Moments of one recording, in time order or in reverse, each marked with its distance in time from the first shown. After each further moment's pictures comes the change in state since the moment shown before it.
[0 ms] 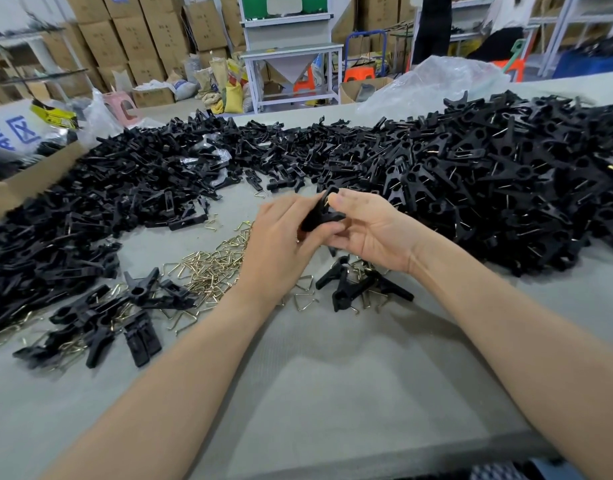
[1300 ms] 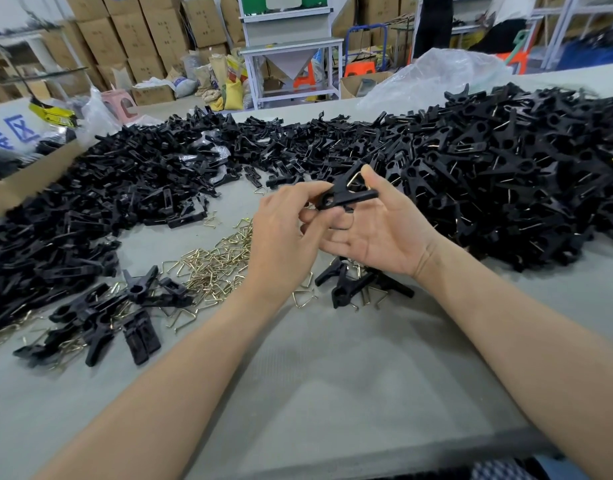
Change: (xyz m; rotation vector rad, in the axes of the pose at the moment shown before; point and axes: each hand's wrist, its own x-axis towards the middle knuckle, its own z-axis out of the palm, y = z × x) left_hand 0.004 0.023 -0.003 -0.119 0.131 -0.113; right_hand -0.007 0.000 -0.007 0.264 -0.173 0.125
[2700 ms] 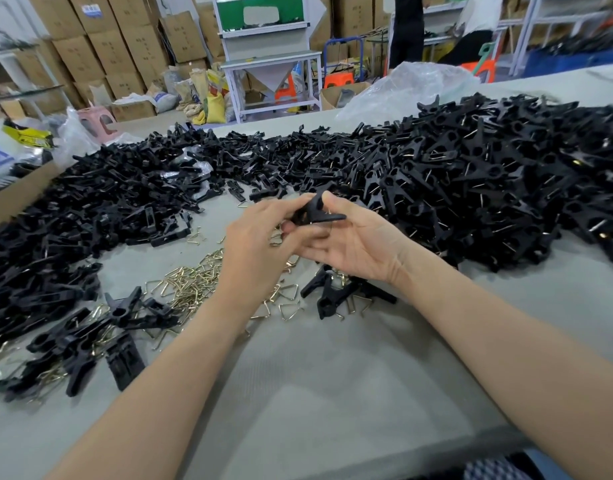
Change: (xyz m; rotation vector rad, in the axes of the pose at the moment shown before) left_hand 0.005 -0.015 -0.010 0.026 -0.101 0.106; right_hand 0.004 0.007 0.004 -0.041 0.116 -0.098
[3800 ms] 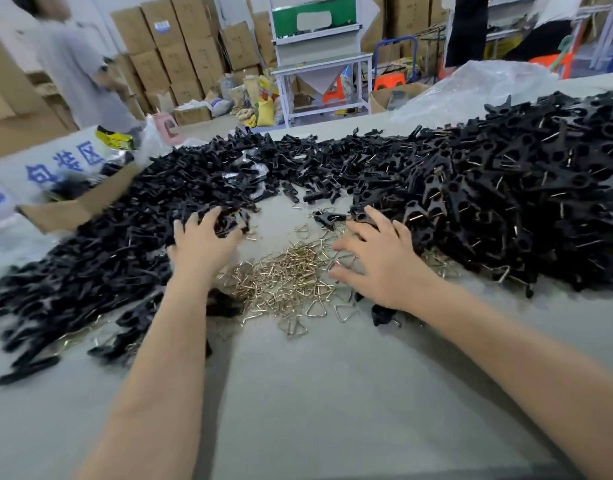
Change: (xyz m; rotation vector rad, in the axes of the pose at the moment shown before) left_hand -0.003 -0.129 -0.084 0.588 -0.306 -0.939; right_hand 0.013 0.036 0.006 -2.025 0.300 -0.179
